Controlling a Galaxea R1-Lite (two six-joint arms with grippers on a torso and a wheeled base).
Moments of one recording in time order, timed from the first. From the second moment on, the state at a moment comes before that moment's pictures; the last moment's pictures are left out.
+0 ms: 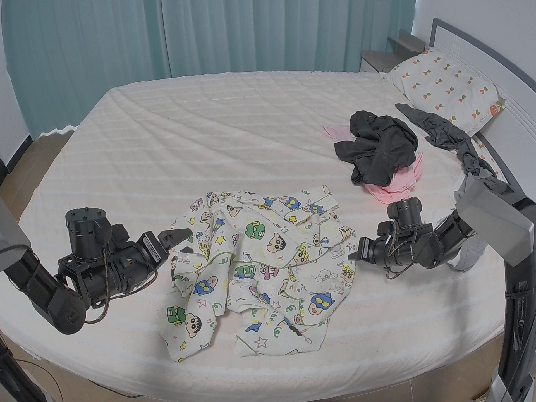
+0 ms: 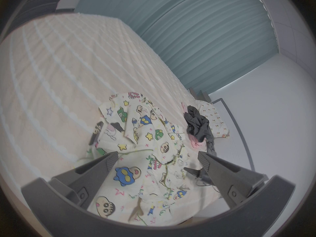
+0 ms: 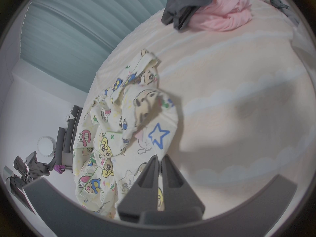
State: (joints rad) left arm -0.24 1.83 -0.45 -1.03 -0.19 -0.81; right arm 0.24 2.37 -1.18 -0.46 0.33 0.47
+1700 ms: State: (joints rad) left arm -0.18 1.90 -0.45 -1.06 -0.08 -0.52; right arm 0.24 2.39 -1.16 -0.50 0.22 0.45
